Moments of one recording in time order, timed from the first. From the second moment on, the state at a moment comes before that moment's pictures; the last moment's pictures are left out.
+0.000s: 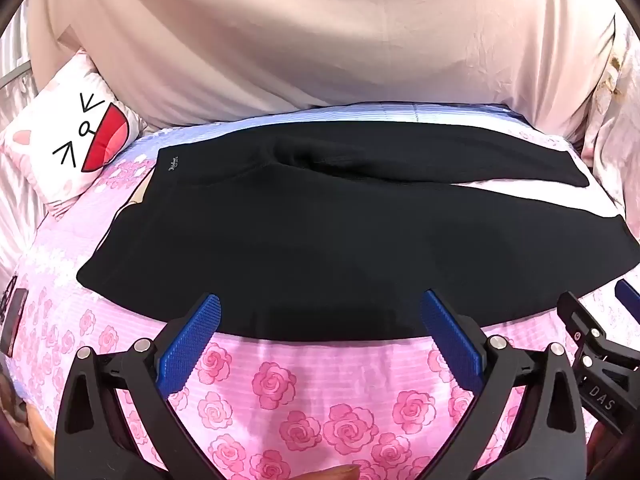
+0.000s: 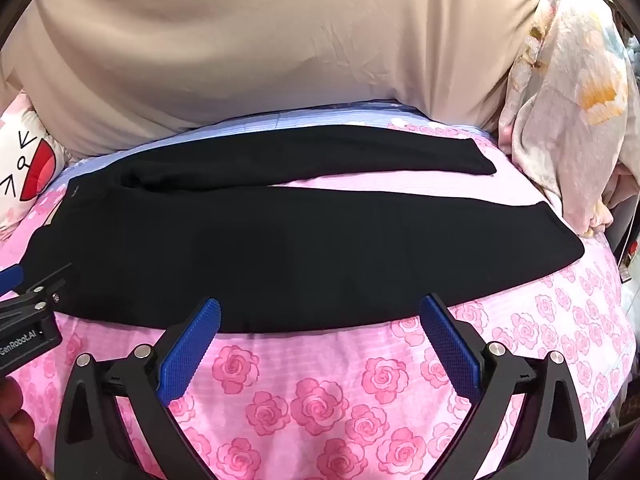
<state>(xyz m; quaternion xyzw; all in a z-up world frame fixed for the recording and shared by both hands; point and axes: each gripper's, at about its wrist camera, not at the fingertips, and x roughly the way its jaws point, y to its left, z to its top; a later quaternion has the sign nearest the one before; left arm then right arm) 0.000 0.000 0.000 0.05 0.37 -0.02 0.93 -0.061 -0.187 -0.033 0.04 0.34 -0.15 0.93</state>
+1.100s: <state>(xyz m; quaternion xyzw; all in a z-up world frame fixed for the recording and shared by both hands) 0.002 0.004 -0.010 0.07 0.38 0.00 0.92 -0.060 -0.181 -0.029 0.03 0.33 -0.15 0.93</state>
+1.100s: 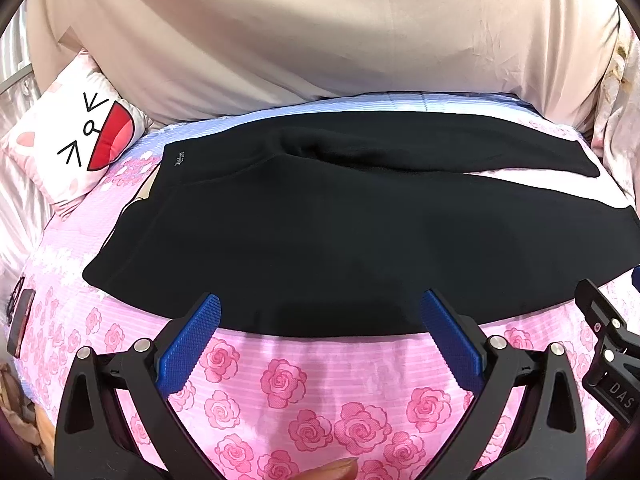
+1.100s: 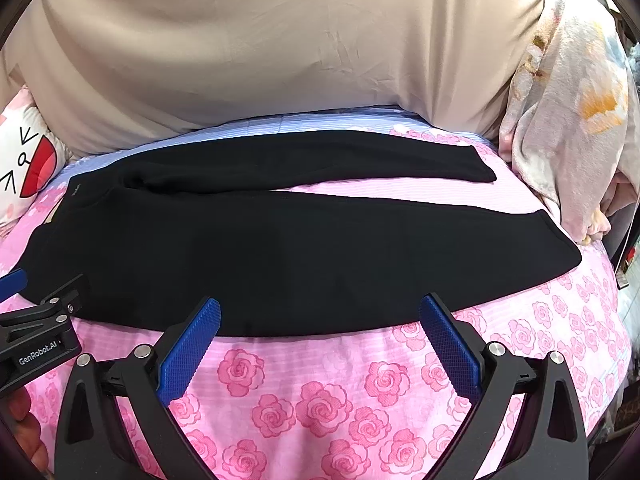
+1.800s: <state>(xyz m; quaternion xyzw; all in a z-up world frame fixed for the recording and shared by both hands) 0.003 0.002 -0.011 0.07 0.39 0.00 0.92 -0.057 -0.180 -0.030 0.03 0.34 -0.15 0.93</state>
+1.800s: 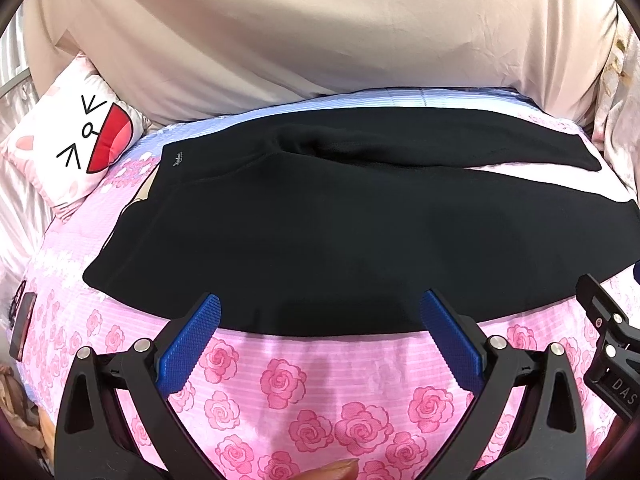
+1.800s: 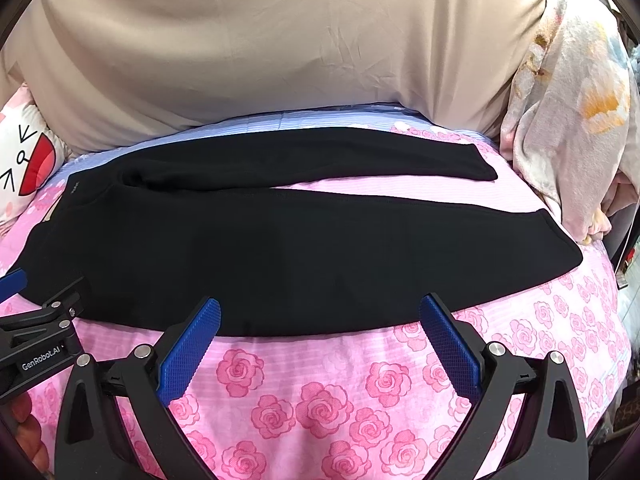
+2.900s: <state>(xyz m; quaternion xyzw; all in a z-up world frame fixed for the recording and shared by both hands) 0.004 0.000 -0.010 0.09 0.39 0.00 0.92 -0.053 -0.179 -0.035 0.03 0.34 -0.15 0.93</state>
